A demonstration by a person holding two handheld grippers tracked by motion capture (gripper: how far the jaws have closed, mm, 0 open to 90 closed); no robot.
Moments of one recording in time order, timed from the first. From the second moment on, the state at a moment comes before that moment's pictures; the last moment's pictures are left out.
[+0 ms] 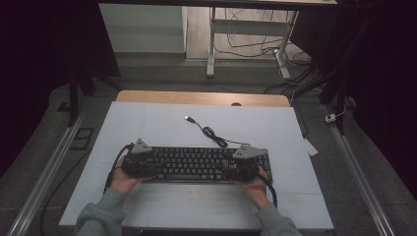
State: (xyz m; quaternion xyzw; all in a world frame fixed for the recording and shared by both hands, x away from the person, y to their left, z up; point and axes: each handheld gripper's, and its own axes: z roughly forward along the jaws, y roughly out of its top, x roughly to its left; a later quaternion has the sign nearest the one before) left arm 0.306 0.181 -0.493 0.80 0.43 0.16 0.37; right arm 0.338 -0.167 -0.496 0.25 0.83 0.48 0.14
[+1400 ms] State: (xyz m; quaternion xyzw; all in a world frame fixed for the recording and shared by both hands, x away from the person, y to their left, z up) left arm 0.307 0.179 -0.498 0.81 0.43 0.16 0.36; right arm 0.346 -0.084 -0.507 0.18 0.89 0.41 0.09
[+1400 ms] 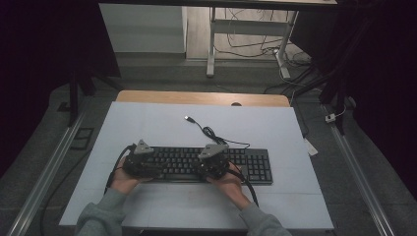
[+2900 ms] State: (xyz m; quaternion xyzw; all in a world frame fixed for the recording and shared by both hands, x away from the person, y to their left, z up) left arm 0.307 0.182 -0.500 0.81 0.43 0.16 0.35; right arm 0.346 -0.105 -0.499 0.21 0.87 0.44 0.12
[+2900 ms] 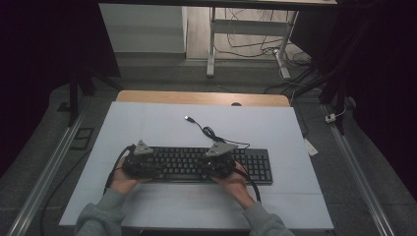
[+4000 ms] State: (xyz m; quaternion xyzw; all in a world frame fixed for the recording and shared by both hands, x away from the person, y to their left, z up) left arm 0.306 0.186 -0.498 0.81 0.44 0.17 0.36; right arm 0.321 -0.225 -0.497 0.29 0.82 0.45 0.18
